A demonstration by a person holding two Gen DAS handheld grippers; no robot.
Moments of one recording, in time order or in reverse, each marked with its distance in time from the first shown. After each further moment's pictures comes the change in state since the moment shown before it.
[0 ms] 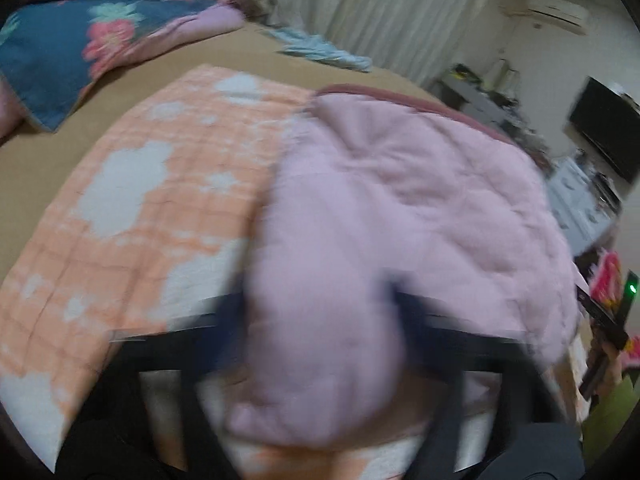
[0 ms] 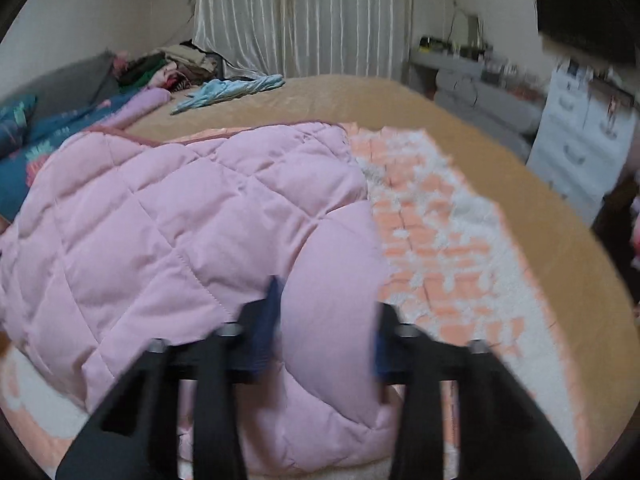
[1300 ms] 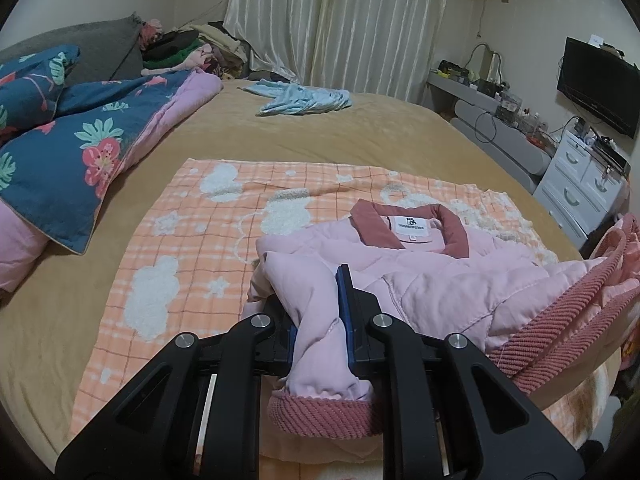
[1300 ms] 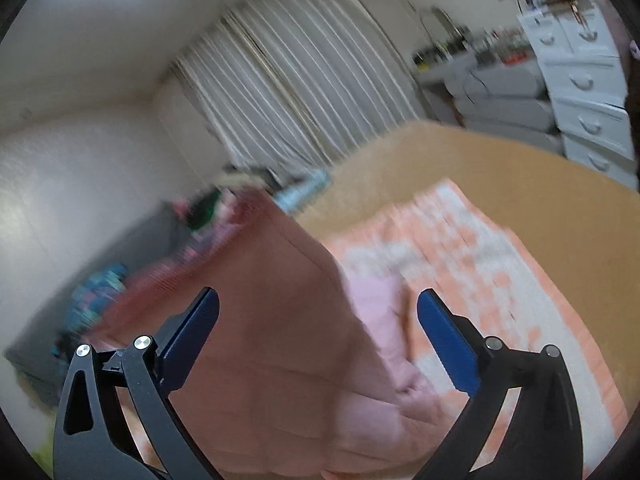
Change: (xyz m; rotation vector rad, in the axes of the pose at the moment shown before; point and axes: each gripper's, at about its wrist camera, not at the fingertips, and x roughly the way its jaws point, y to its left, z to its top) left arm -0.067 -0.075 0.082 0.173 -0.080 0.122; right arm -0.112 -0.101 0.037 0.434 -0.202 0.392
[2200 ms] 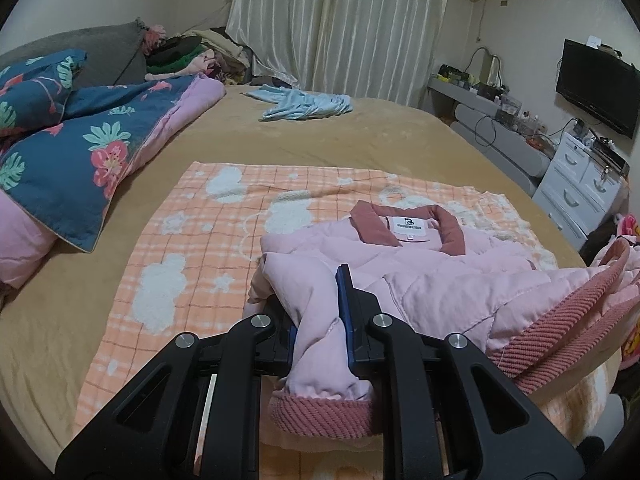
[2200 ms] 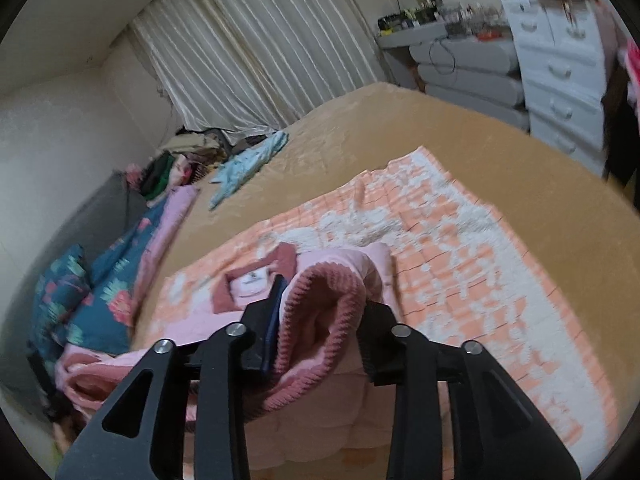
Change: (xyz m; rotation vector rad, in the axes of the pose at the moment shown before) left arm -0.014 0.005 -0.003 0.005 -0.014 0.000; right arm 0.014 0.054 0.017 0.052 0.133 -0.140
